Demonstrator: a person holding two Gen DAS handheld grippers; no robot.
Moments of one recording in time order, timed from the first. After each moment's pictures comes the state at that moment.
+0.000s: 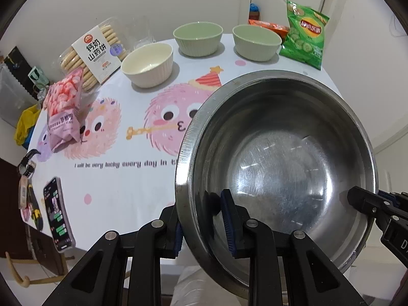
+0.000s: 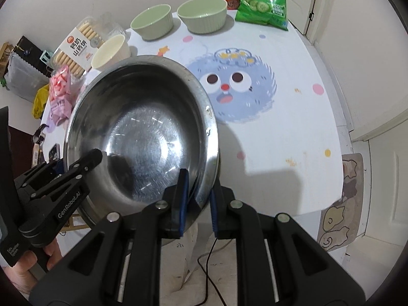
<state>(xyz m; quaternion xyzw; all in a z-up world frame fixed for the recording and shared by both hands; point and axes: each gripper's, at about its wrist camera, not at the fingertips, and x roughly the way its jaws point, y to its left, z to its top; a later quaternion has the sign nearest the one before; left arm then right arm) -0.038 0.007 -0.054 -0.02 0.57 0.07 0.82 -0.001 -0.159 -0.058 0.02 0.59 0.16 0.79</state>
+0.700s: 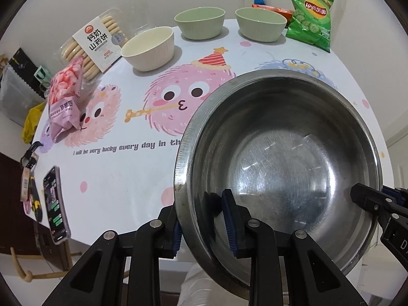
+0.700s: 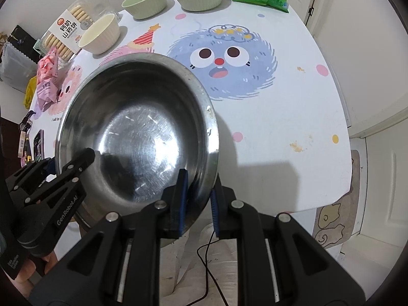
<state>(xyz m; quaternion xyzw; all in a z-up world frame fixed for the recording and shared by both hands) -0.044 -0.004 -0.086 0.00 0.58 0.10 0.81 -0.009 -0.157 -0.096 -0.01 0.60 0.15 0.78</state>
